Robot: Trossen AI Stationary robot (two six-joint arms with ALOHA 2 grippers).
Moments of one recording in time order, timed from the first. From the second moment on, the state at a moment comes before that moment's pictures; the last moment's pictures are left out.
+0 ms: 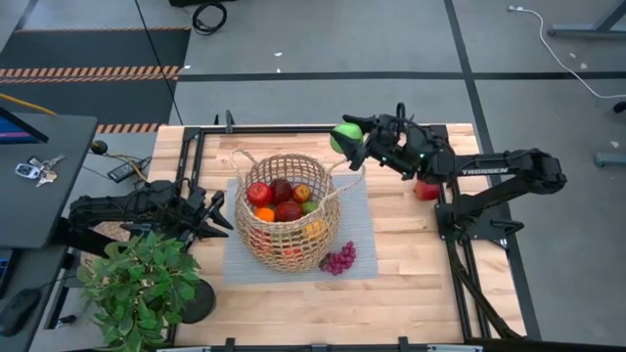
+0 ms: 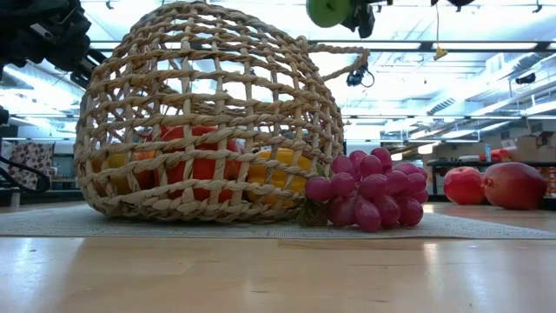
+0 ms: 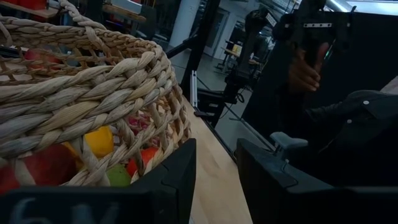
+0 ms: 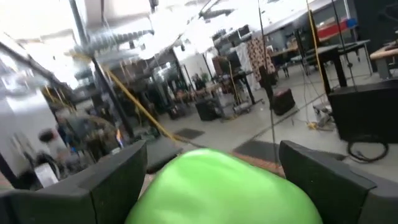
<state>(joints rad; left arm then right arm) 0.00 0.04 0.16 -0.13 0.40 -0.33 -0.15 1.23 0.92 0.55 0.37 0.31</state>
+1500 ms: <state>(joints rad) 0.00 0.04 0.16 -0.13 0.40 -0.33 -0.17 1.32 0.92 0.63 0.11 0.34</state>
